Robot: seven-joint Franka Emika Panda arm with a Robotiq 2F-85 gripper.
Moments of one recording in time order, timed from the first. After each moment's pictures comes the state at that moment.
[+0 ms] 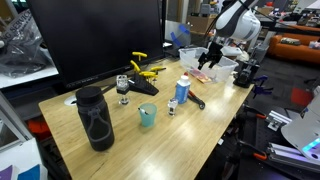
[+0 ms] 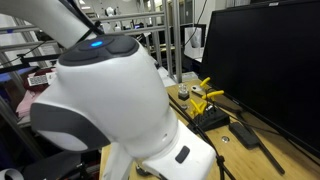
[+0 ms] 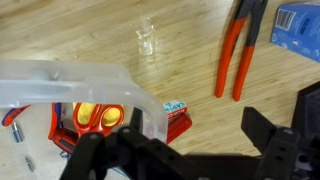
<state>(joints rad) -0.22 0.06 -0.12 -2.57 0.43 2.86 -0.28</state>
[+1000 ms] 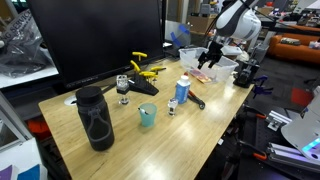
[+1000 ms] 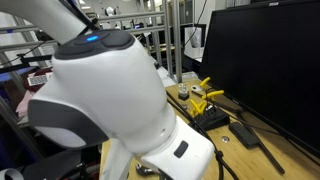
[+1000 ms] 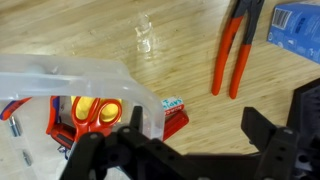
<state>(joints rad) -0.22 0.05 -0.12 -2.58 0.43 2.87 -0.28</state>
